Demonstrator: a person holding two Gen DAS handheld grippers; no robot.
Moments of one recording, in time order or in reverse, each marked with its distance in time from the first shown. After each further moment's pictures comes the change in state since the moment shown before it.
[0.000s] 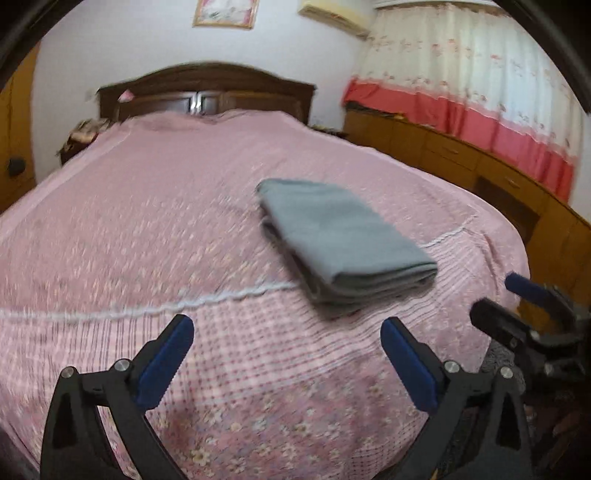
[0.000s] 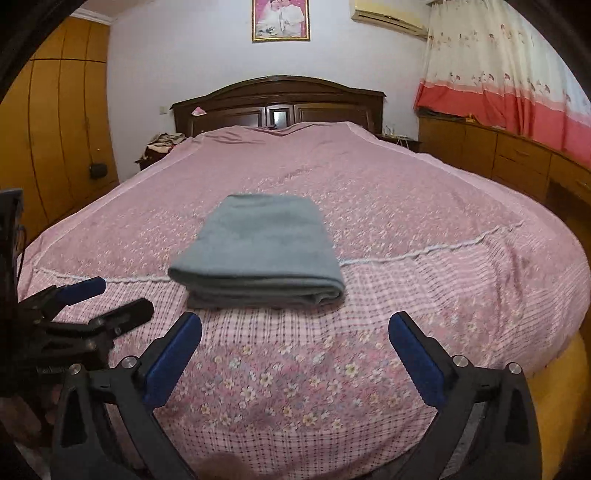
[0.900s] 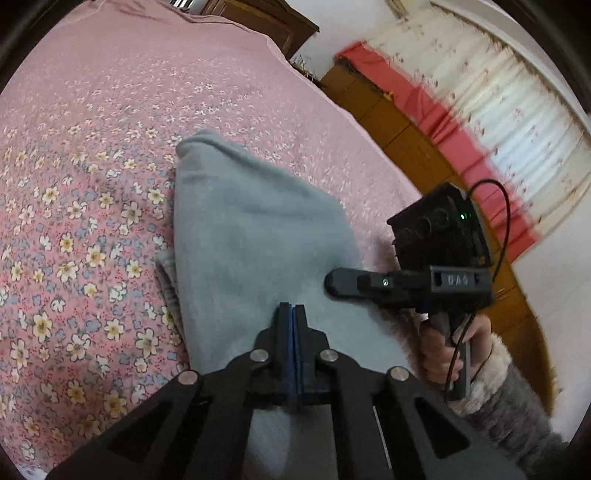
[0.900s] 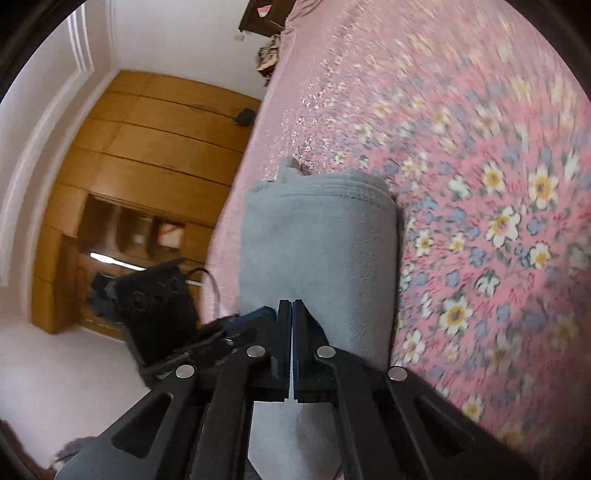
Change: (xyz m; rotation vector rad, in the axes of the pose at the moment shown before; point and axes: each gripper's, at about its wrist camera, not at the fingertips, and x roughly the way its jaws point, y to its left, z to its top) left arm 0.148 0.004 0.098 -0.280 0.307 -0.375; right arm 0.277 -0.081 0.107 0.369 0.652 1.004
